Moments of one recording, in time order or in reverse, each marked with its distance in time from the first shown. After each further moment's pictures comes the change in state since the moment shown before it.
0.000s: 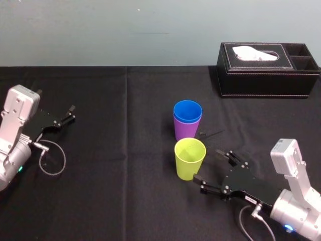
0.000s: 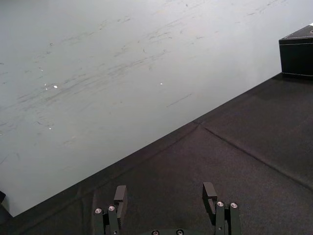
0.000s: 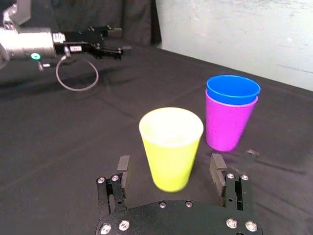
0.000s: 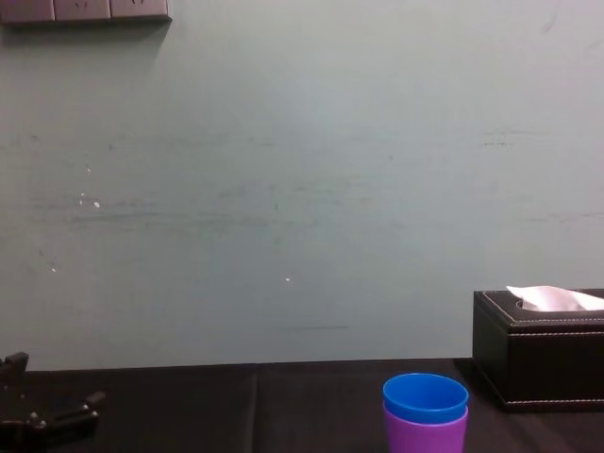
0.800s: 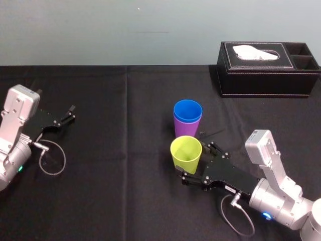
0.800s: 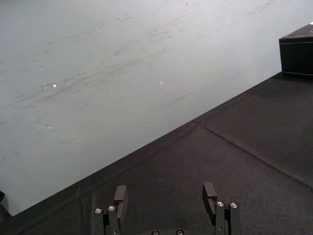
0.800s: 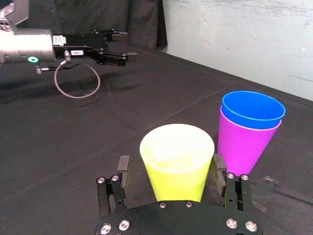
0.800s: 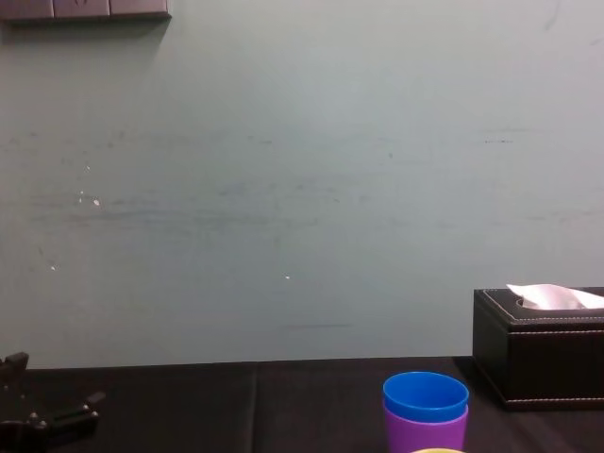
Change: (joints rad) left arm 0.000 0.000 0.000 0.000 0.000 0.000 0.000; right arm 0.114 -0.054 -0.089 0.075 -0.047 -0.007 -0.025
